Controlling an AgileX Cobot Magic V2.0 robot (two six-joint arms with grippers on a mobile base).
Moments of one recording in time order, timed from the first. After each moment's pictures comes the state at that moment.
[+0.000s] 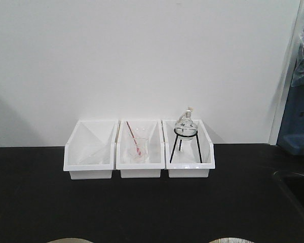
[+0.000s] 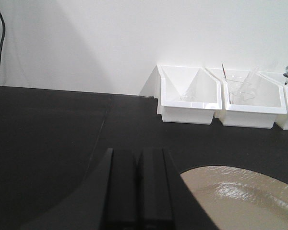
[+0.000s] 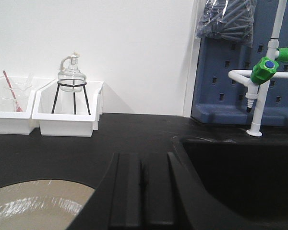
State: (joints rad) left arm 0.04 -0.01 0.03 -0.04 0.10 -0.01; right arm -0.04 -0.01 0.03 0.00 0.03 -0.10
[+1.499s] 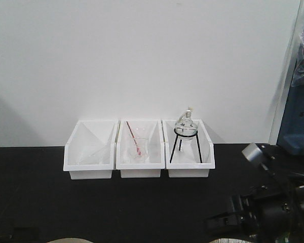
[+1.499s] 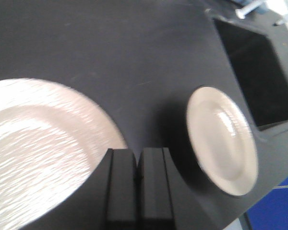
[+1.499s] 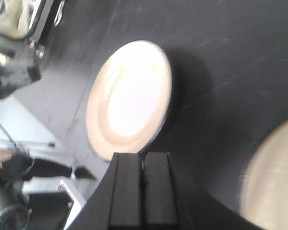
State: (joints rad) left arm 0.15 1.17 -0.74 -1.08 0.92 0.74; right arm 0.04 1.39 -0.97 1.07 1.06 -0.66
